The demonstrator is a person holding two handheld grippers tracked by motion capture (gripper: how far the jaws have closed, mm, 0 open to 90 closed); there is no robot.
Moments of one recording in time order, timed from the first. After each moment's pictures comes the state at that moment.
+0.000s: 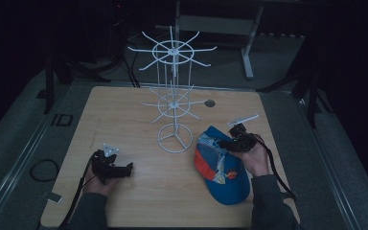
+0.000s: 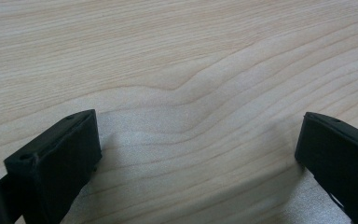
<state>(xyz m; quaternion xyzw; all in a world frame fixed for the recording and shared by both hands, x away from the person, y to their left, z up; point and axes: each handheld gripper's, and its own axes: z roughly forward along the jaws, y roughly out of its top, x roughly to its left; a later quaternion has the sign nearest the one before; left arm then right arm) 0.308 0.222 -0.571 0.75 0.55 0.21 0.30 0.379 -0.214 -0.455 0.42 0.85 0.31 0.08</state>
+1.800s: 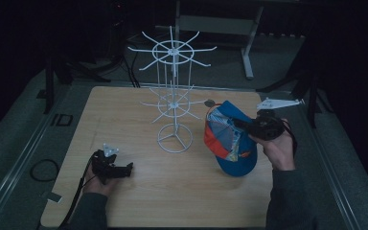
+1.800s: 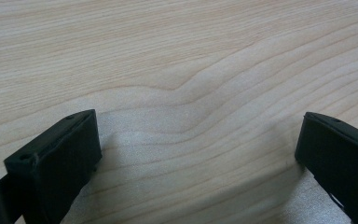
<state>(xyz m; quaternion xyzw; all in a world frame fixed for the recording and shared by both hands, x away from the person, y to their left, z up) 0.308 0.222 -0.571 0.75 0.55 0.21 0.30 0.356 -0.250 -0.361 0.37 0.81 0.44 0.15</state>
